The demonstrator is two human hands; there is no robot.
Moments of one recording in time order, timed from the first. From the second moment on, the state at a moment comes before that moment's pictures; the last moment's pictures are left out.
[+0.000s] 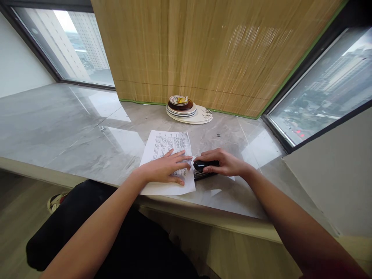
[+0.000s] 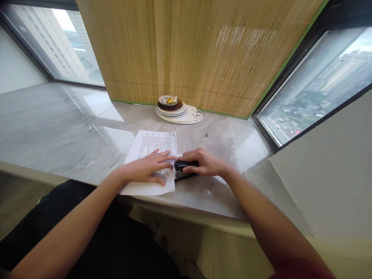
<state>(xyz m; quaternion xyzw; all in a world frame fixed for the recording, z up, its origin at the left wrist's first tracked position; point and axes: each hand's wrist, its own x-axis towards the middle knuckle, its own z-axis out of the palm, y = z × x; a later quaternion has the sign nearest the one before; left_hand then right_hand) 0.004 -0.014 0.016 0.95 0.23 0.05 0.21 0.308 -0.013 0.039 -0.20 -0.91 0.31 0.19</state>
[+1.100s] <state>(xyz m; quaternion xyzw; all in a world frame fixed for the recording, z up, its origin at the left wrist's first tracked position) -0.001 -0.017 0.020 0.95 0.18 0.03 0.24 0.289 -0.019 0.028 -0.35 -0.89 0.19 0.23</state>
